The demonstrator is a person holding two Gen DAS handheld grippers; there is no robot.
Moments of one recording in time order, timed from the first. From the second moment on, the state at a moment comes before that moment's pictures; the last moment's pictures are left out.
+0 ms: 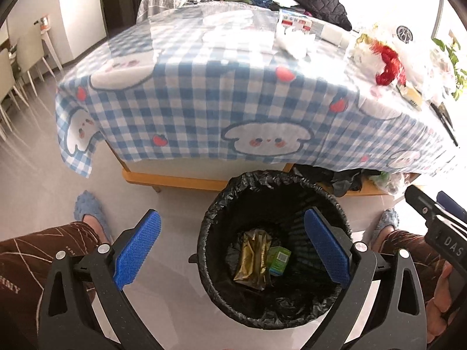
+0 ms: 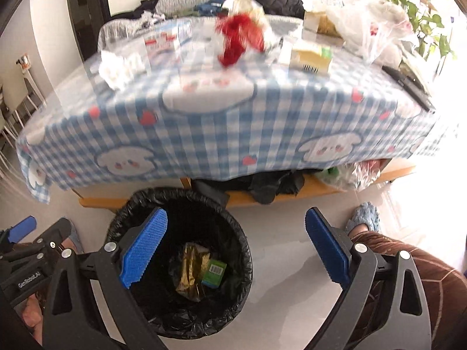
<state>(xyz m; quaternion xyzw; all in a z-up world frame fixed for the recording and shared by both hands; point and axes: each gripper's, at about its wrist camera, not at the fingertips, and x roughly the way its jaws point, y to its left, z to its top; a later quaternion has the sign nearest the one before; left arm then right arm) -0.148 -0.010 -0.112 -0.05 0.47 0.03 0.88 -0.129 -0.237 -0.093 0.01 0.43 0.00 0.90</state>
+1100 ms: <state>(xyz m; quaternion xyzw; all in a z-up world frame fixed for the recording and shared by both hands) 0.025 -0.029 -0.048 -0.02 0.45 0.00 0.89 0.016 -0.248 -0.023 -0.01 0.37 0.03 0.93</state>
